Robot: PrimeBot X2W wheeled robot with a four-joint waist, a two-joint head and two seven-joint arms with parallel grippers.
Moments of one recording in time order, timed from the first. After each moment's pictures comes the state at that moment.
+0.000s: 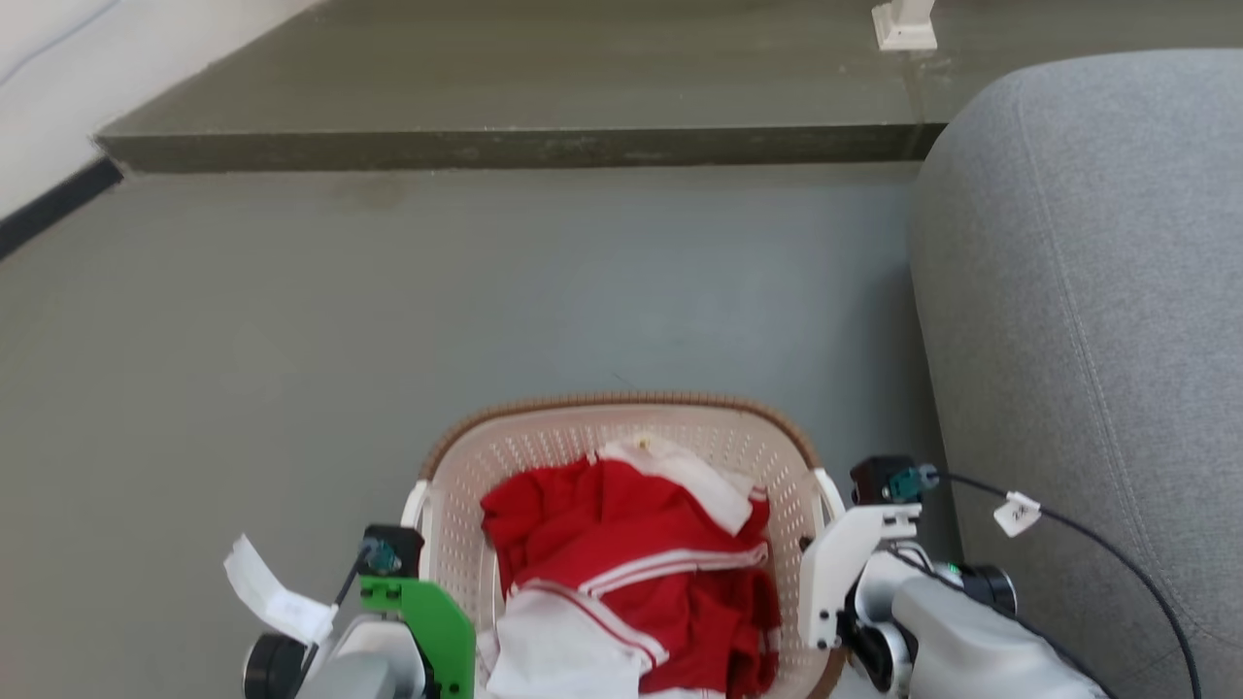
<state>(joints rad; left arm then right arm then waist) -0.44 0.00 -0.75 1.14 -0.66 0.02 0.02 -0.47 -0.05 1.01 1.04 0.99 -0.12 -0.01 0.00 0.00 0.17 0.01</state>
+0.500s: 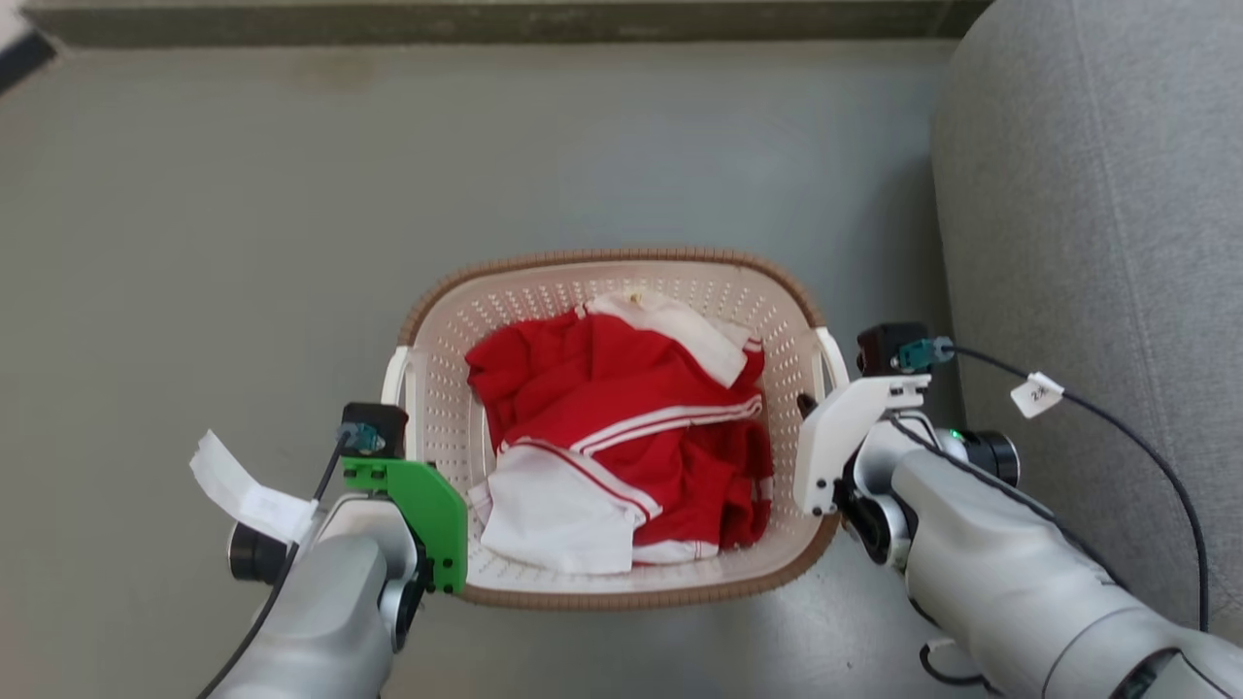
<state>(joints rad) -0.61 0.01 -0.73 1.12 -0.66 0.05 -0.01 -0.67 -0.06 0.99 1.05 0.99 -0.13 -0.04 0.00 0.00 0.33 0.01</state>
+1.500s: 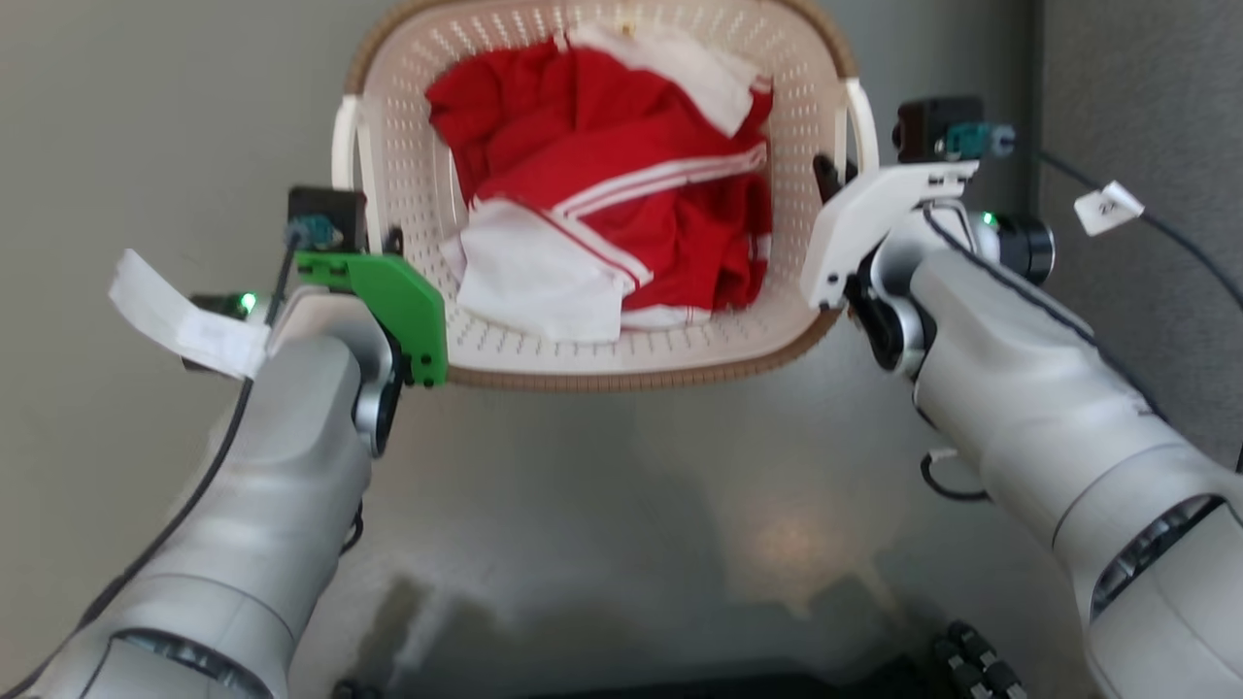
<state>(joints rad) -0.92 0.01 -0.70 1.11 -0.64 0.08 -0.09 -0.99 -0.06 0.96 1.09 0.97 -0.13 -0.14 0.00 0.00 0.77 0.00</state>
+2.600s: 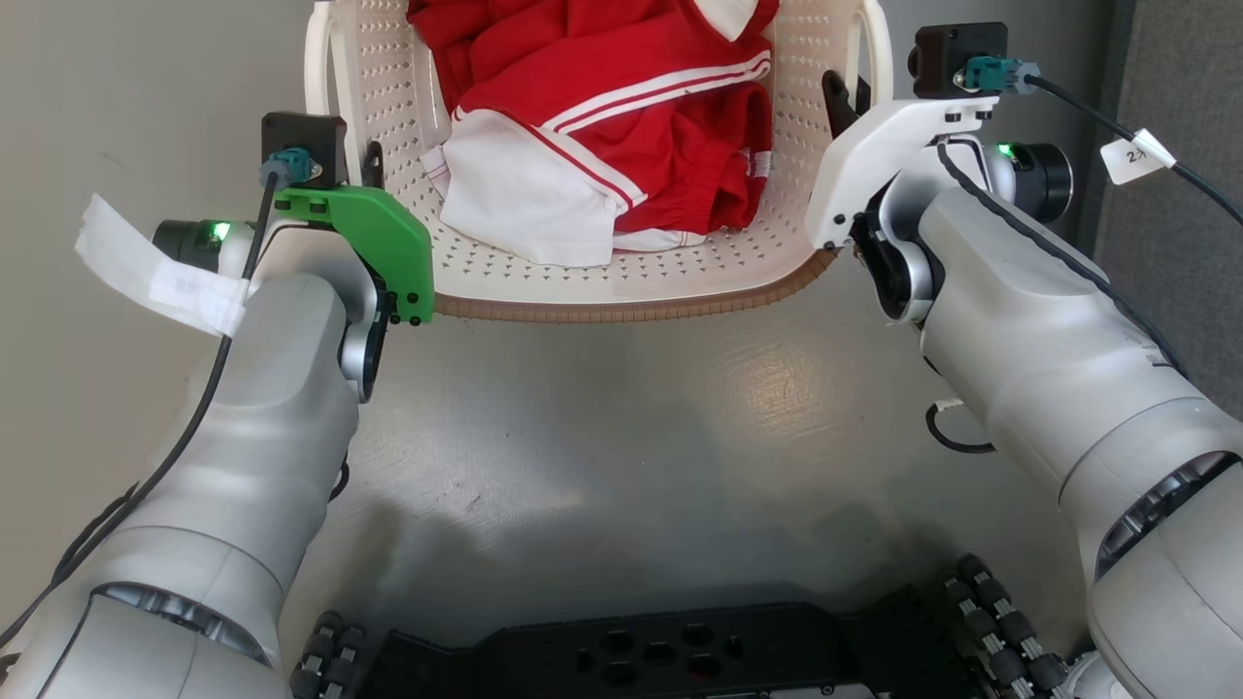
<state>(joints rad) -1.02 0.01 -0.71 1.15 -0.61 0.09 -0.16 -1.08 -0.06 0.97 1.12 0.97 -0.13 -0.19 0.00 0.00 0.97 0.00</state>
